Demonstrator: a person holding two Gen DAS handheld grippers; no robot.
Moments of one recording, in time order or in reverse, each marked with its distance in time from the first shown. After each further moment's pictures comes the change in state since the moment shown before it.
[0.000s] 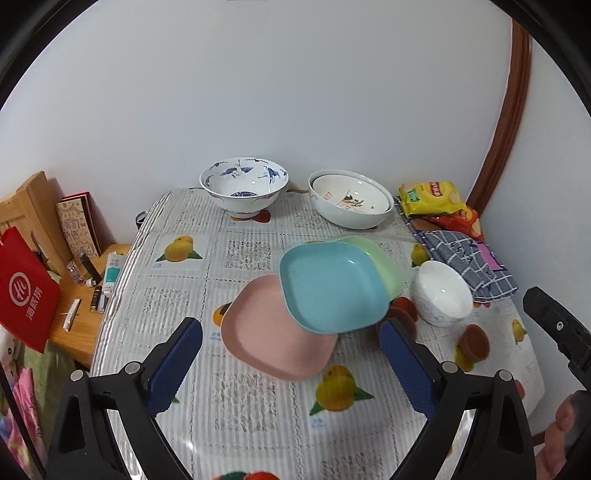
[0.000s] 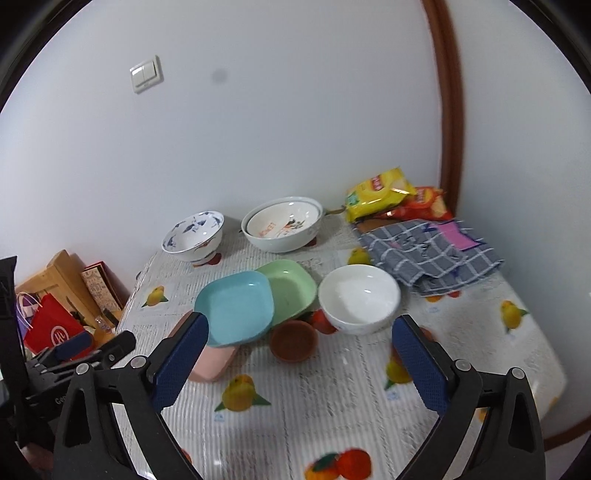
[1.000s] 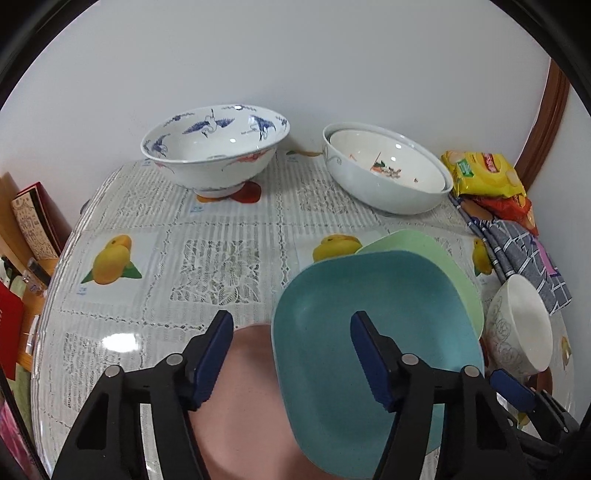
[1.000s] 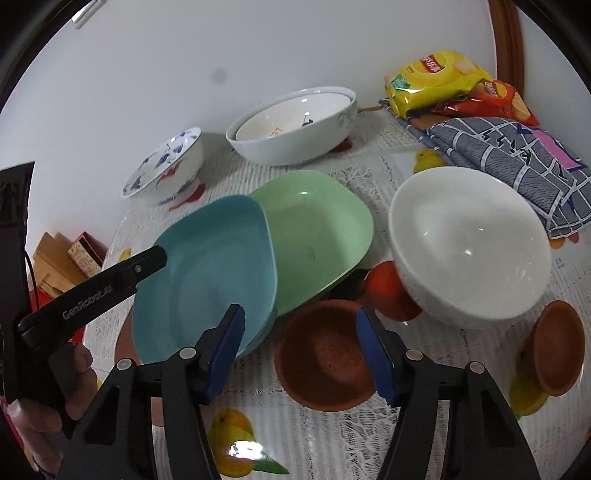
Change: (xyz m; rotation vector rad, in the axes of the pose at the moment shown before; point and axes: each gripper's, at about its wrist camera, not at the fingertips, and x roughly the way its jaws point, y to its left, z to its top) left arm 0.181 -0.002 0.035 0.010 0.133 0.003; right arm 0.194 0.014 -0.041 0.061 0.274 0.075
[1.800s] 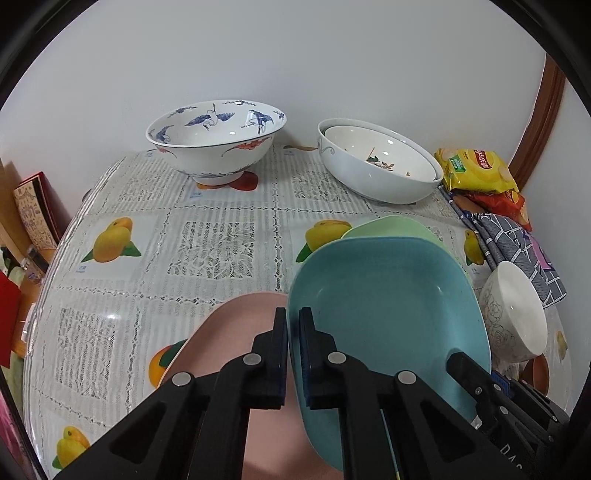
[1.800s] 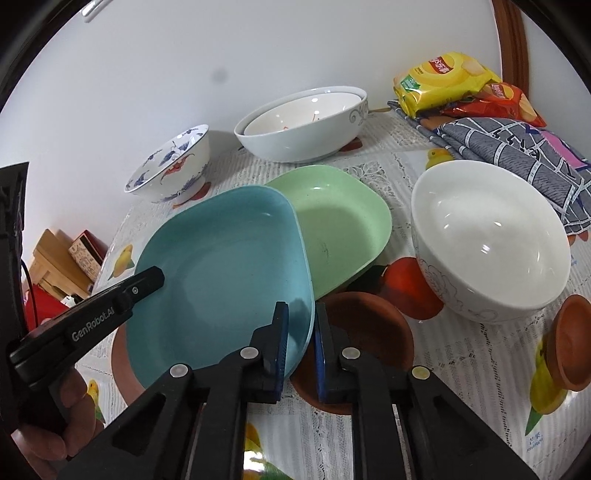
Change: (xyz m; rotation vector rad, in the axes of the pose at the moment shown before) left arm -0.014 -0.002 -0.023 -0.019 -0.024 -0.010; right arm 0.007 0.002 -0.009 0.006 -0.041 0.036
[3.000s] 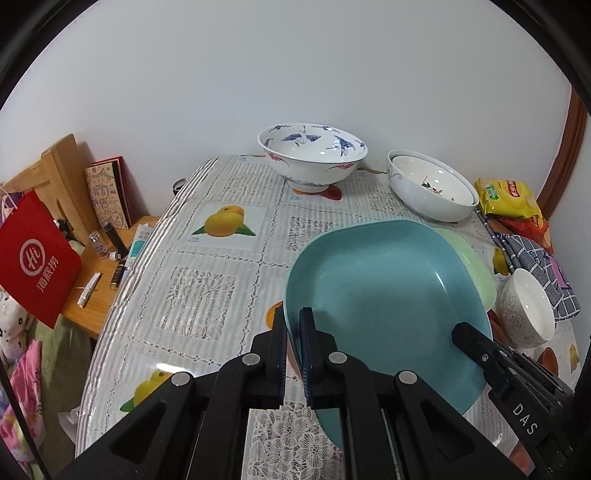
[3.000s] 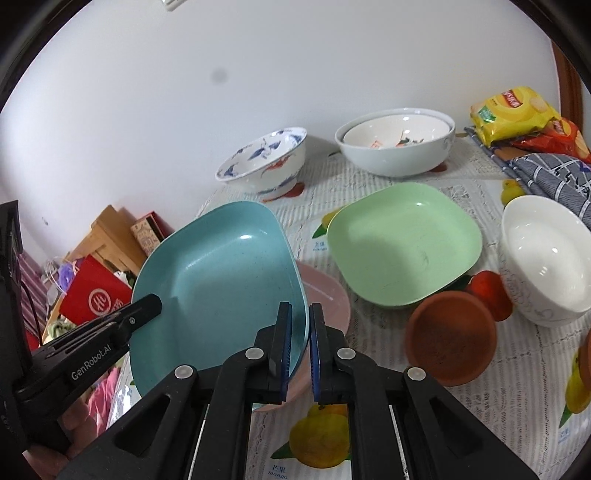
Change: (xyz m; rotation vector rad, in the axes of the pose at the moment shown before) left arm -0.080 0.057 -0.036 -0.108 -0.061 0.173; right arm -0.021 0.056 -0.016 -0.132 -0.011 0.211
